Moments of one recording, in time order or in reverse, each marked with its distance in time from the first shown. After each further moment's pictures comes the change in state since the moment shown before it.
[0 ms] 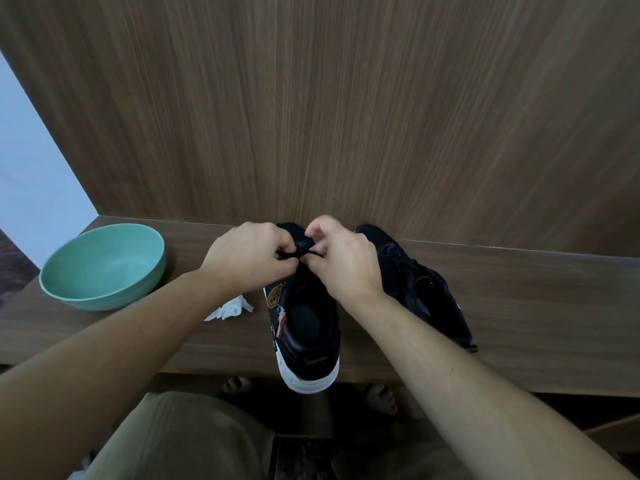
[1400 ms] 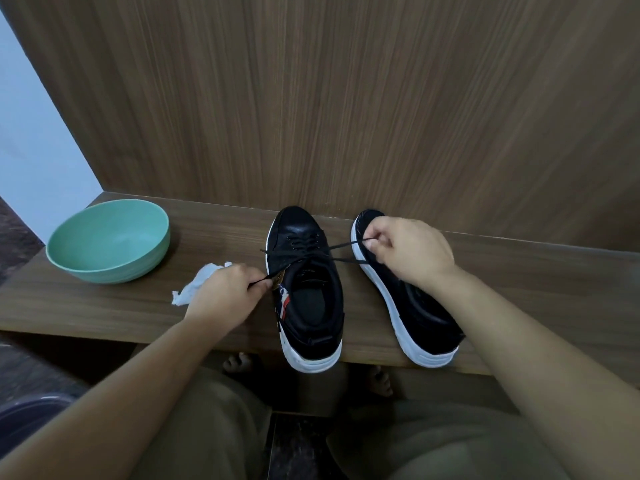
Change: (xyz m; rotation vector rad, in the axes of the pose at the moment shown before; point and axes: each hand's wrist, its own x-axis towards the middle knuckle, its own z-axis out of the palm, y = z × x) left_hand -0.061 -0.021 0.051 -0.099 0.006 -0.268; right_hand -0.007 0.053 -0.051 -0.259 -0.202 0.092
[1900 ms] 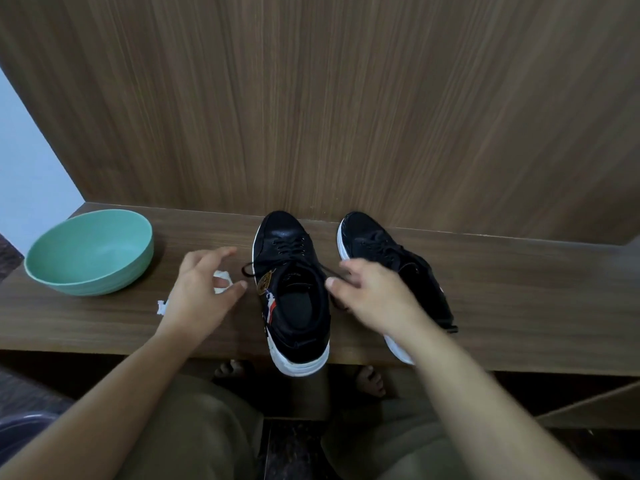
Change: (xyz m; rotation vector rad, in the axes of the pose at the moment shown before) left_hand -0.008 -0.008 -0.006 -0.387 0.200 -0.066; right_hand -0.051 -0.025 0.021 0.331 -0.179 0.179
